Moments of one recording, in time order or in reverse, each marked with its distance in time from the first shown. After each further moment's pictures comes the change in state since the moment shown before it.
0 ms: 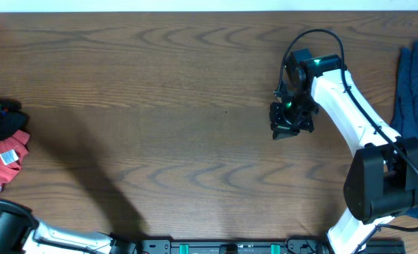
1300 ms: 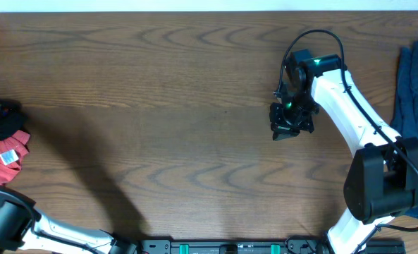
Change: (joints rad) left arm -0.102 0.069 -0.032 -0.163 -0.393 0.299; right arm 0.000 0.000 0.000 -0.011 -0.008 0.000
